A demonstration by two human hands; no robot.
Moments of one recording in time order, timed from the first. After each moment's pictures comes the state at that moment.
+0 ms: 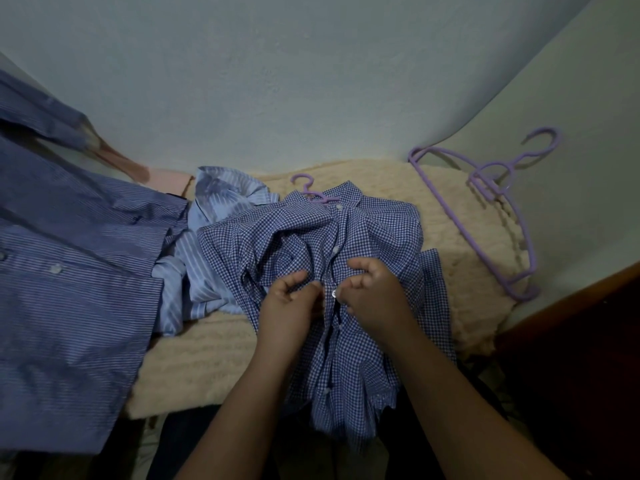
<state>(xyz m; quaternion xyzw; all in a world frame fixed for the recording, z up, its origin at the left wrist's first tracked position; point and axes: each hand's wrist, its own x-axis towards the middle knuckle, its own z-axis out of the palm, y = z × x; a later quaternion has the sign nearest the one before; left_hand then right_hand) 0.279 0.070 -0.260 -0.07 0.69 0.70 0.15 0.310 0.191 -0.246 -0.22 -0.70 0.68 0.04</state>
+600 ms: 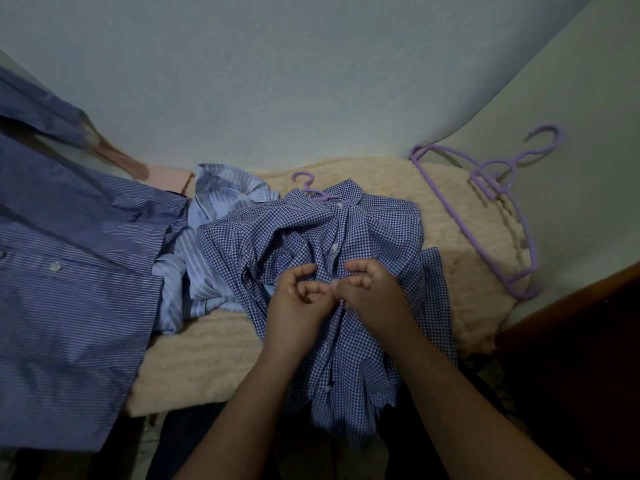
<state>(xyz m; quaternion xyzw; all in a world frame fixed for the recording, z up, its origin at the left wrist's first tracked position) 0.282 0.072 -0.263 0.04 0.73 0.67 0.13 0.310 0.192 -0.252 -0.21 -0.71 0.67 0.05</state>
